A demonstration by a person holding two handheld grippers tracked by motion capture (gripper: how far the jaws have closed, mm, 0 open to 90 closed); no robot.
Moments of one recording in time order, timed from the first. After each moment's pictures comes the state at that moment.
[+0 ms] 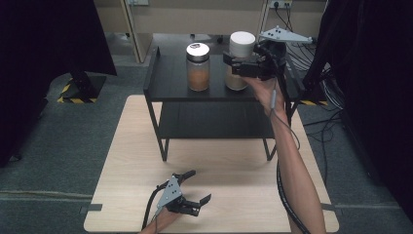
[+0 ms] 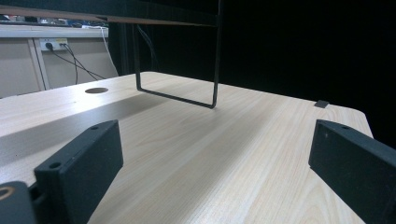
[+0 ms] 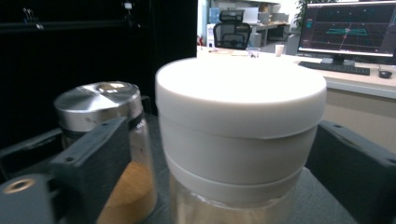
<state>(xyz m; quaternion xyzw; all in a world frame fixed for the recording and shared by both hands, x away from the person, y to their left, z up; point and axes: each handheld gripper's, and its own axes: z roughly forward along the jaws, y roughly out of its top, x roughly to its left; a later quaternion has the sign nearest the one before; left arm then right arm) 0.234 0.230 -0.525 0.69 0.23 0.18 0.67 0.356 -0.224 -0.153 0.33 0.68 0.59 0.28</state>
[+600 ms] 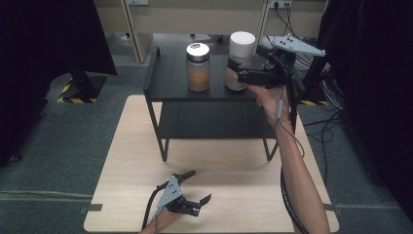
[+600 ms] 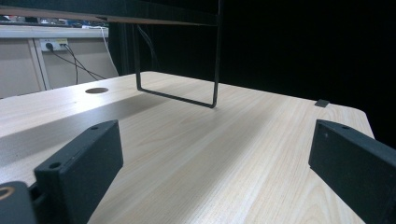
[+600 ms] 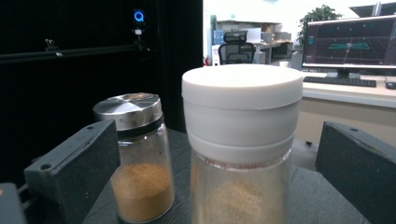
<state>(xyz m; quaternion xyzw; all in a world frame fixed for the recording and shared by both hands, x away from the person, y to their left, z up) 0.234 0.230 -0.525 0.69 0.23 0.19 0.66 0.332 -0.242 -0.172 0.33 0.65 0.63 0.27</state>
